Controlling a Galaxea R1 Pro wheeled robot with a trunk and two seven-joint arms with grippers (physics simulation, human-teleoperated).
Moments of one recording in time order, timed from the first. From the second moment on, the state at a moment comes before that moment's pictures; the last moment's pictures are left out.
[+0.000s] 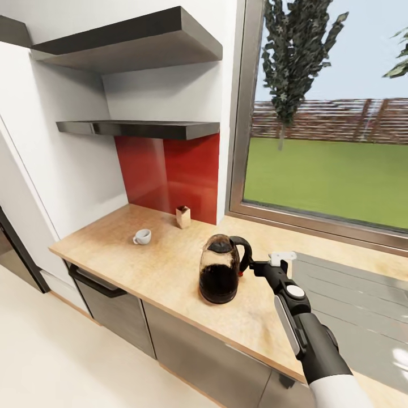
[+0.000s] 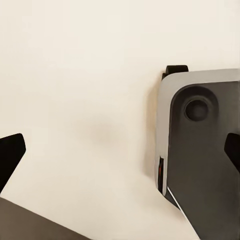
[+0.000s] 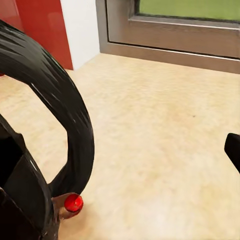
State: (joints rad) left arm -0.16 0.15 0.07 -0.07 -0.09 -0.03 -0.01; right arm -0.51 0.04 0.04 -1.25 -0.02 0.32 -0.06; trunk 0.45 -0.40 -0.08
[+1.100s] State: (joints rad) left arm -0.16 0.13 0.07 -0.06 -0.09 -0.04 -0.01; right arm -0.51 0.04 0.04 -1.24 -0.02 0.31 -0.06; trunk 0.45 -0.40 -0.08
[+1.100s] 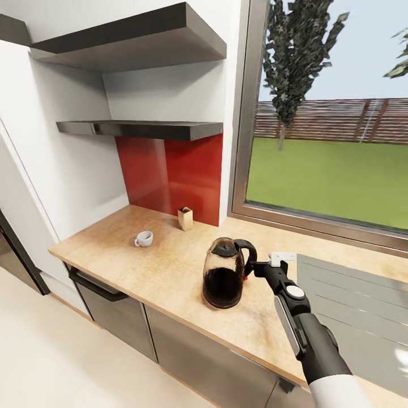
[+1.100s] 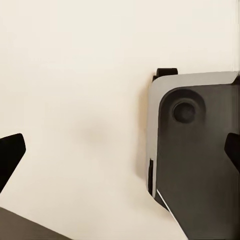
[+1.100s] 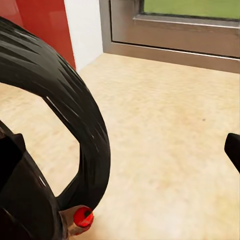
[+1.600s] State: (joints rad) left arm -0.16 0.13 0.07 -0.06 -0.08 -0.04 -0.01; right arm -0.51 0.04 0.04 -1.24 -0.02 0.31 -0.06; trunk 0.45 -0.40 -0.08
